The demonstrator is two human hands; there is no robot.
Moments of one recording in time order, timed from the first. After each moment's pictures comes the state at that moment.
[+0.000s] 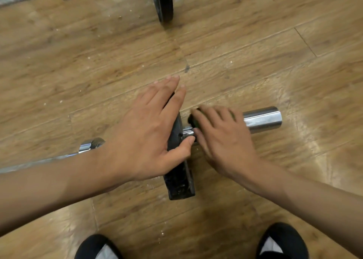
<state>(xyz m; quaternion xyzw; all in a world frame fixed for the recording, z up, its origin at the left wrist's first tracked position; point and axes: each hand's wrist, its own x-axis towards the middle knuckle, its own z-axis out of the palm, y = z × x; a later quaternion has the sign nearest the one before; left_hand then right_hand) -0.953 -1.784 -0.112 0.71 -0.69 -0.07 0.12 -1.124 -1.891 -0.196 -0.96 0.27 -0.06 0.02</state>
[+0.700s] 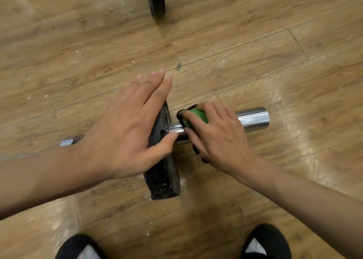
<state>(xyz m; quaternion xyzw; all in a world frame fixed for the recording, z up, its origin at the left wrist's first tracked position) -0.951 -1.787 -0.113 0.71 -0.69 -0.08 0.14 -1.131 -1.910 -0.192 -0.96 0.22 -0.13 0.06</state>
